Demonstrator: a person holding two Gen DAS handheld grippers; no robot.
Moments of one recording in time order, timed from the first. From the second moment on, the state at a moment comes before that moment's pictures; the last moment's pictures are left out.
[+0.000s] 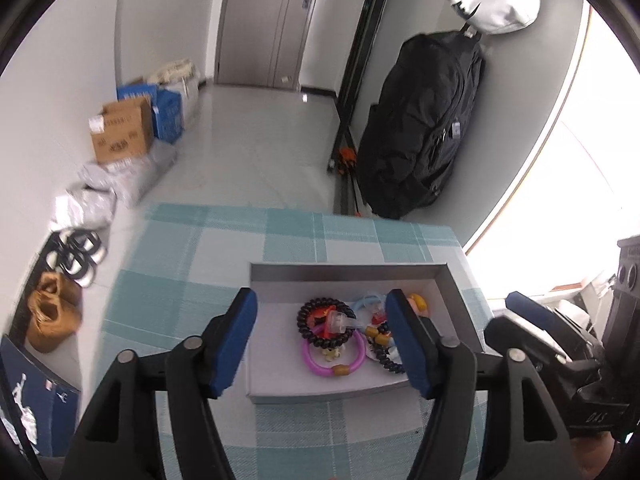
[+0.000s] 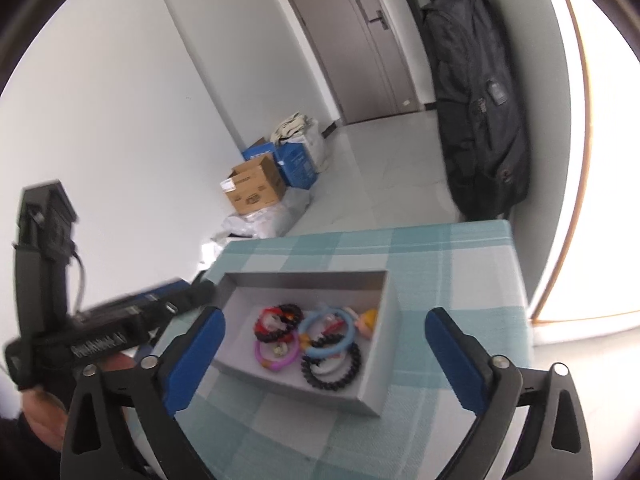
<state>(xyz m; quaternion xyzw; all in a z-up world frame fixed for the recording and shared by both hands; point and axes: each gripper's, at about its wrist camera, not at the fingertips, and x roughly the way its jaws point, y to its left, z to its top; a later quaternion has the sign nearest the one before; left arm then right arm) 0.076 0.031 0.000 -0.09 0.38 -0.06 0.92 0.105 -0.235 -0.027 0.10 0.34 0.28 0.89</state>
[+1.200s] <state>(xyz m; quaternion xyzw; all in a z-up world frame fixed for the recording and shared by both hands) 0.014 0.028 -0.002 -0.06 0.34 0.01 0.94 0.032 -0.249 -0.015 0.06 0.30 0.26 0.92</state>
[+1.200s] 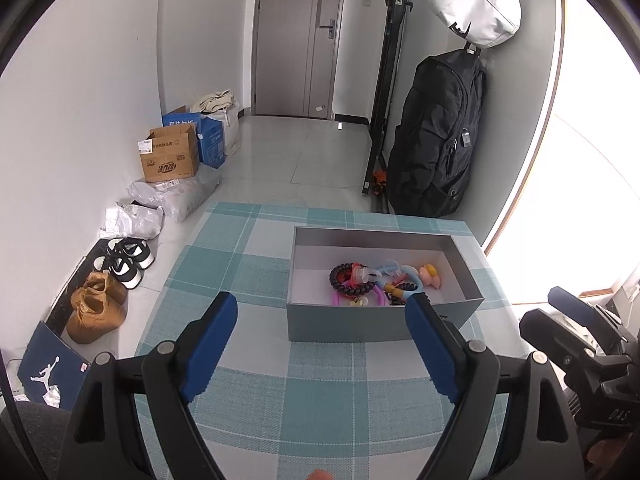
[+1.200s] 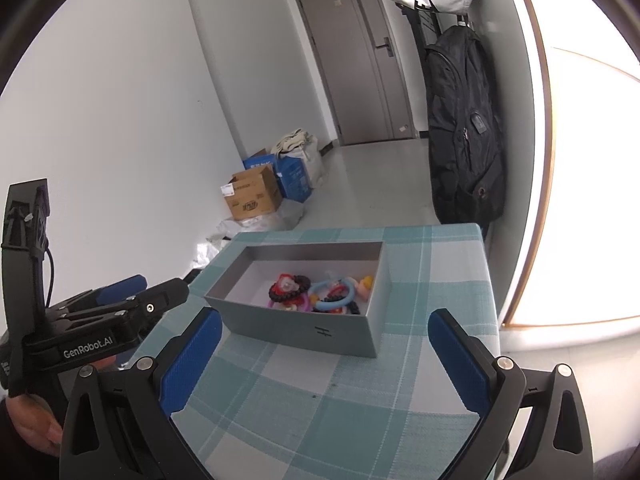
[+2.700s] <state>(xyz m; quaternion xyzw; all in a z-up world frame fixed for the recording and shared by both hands) 0.015 0.029 -0.006 -0.06 0.36 0.01 0.93 0.033 -0.246 -0.016 0.05 0.30 0.26 0.92</state>
